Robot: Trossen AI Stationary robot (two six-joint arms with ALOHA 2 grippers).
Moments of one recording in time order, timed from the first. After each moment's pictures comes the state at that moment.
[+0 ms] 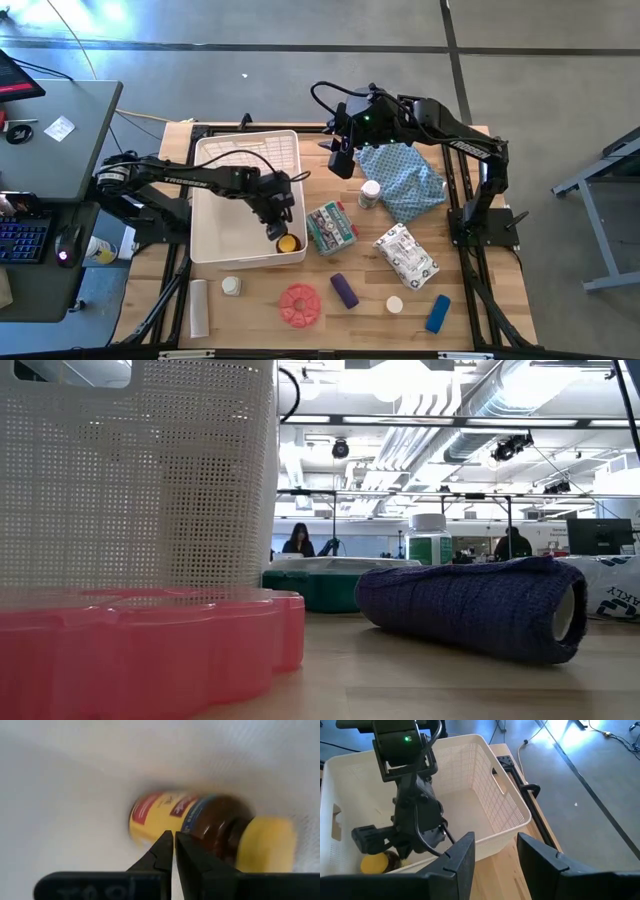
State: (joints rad) left arm 0.09 1.41 0.89 -0.56 0.43 -0.48; right arm -0.16 1.82 2.29 -1.08 0.13 0.03
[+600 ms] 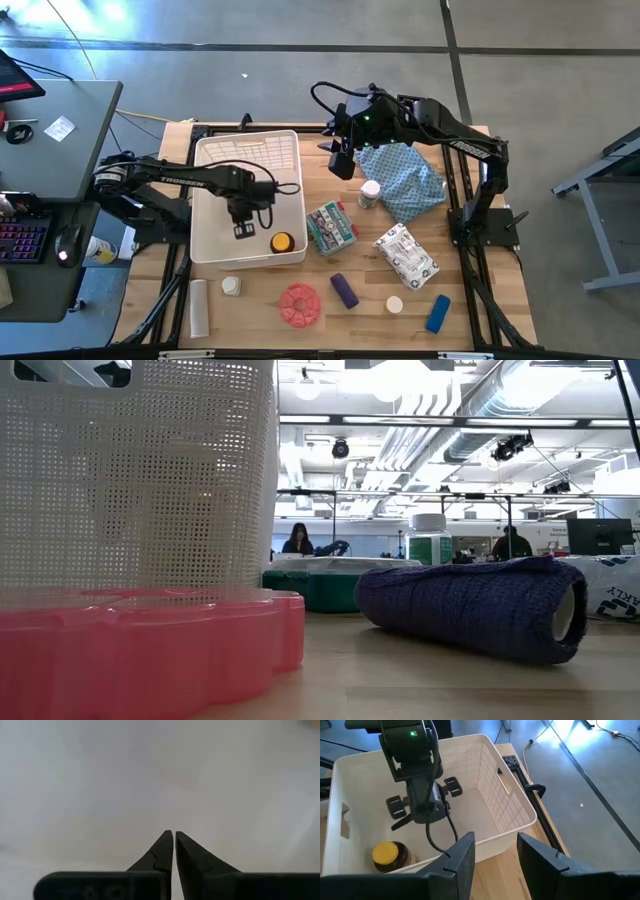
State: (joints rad) left arm 0.09 1.39 0.89 -1.12 0.01 -0.14; right arm -0.16 1.82 2.29 -1.08 0.10 0.03
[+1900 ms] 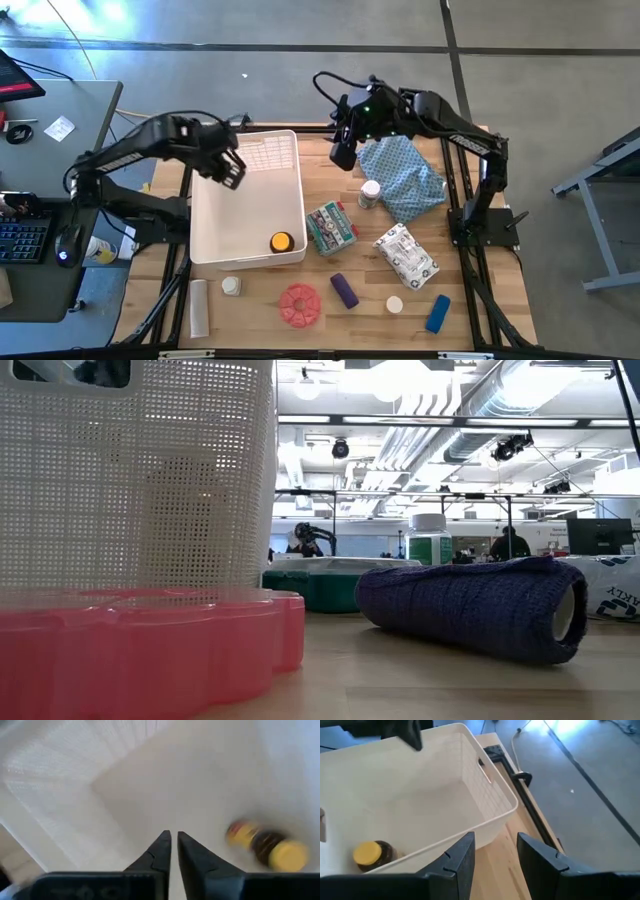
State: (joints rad) left arm 0.30 1.14 1.46 -1.57 -0.12 -0.77; right arm -0.21 1.82 2.29 -1.12 0.10 0.05
